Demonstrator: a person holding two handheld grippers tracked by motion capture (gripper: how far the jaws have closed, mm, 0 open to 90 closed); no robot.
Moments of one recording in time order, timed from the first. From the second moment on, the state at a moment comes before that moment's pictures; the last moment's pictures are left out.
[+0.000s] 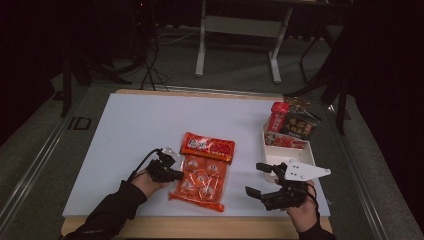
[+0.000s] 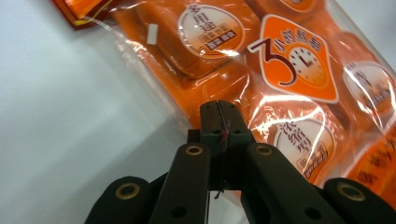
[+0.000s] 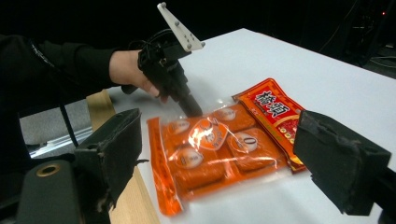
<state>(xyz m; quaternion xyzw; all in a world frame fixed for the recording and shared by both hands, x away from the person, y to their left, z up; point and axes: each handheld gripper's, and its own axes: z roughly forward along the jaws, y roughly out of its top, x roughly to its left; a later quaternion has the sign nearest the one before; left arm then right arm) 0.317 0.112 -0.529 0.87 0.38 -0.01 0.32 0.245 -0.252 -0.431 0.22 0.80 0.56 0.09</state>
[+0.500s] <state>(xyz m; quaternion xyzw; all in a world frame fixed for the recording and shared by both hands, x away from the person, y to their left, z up) 0.308 0.084 -0.528 0.88 0.34 0.00 0.34 0.245 -0.253 -0.432 0.22 0.80 0.55 0.09</state>
